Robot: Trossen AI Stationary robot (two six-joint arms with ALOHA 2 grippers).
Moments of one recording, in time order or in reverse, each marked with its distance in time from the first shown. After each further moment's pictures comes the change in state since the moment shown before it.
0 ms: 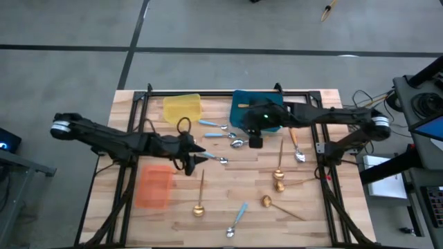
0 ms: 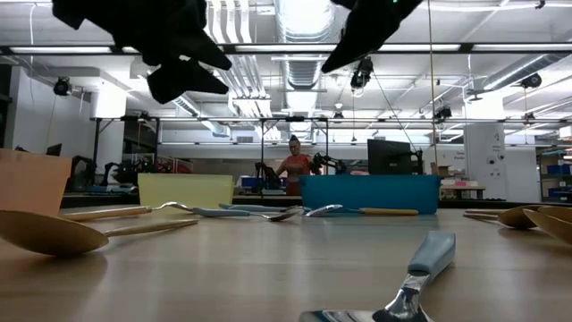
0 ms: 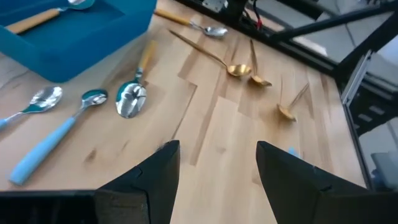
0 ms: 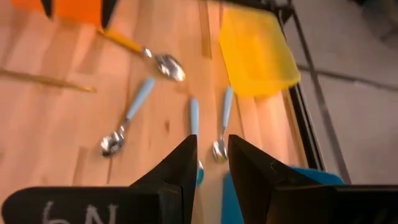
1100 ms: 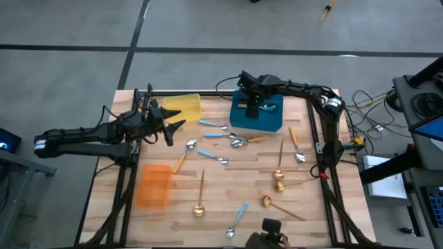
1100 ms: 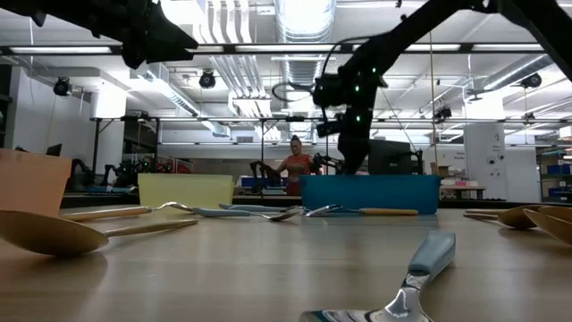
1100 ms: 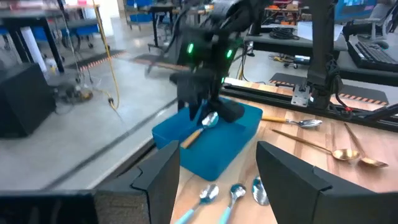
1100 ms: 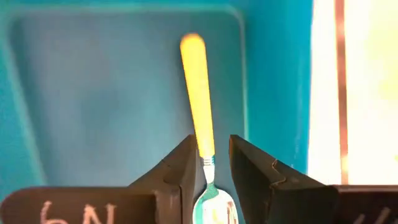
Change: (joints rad) left arm 0.300 -0.514 -0.131 -0.042 -0.132 0.425; right arm -0.464 0.554 0.308 -0.331 0.092 -0.152
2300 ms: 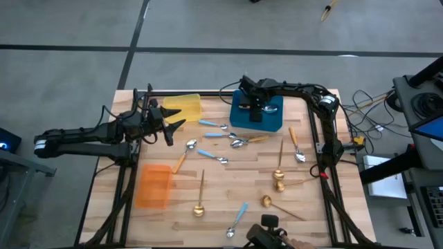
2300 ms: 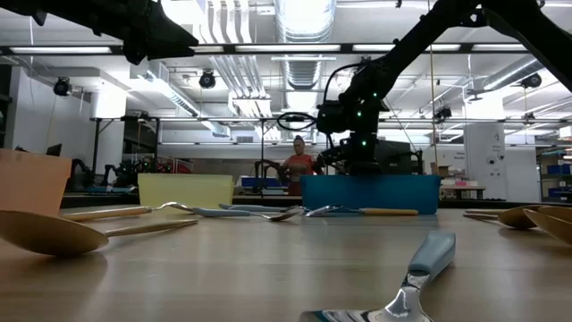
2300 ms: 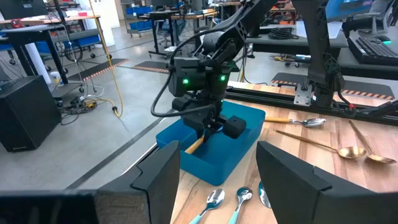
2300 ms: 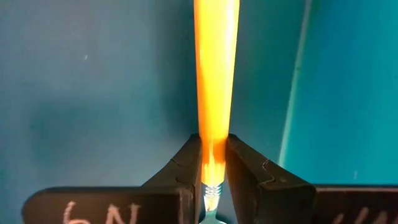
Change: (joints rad) left arm 0.000 0.000 0.003 0.025 -0.005 0.078; right arm -0.050 0.091 -0.074 0.072 -0.037 -0.150
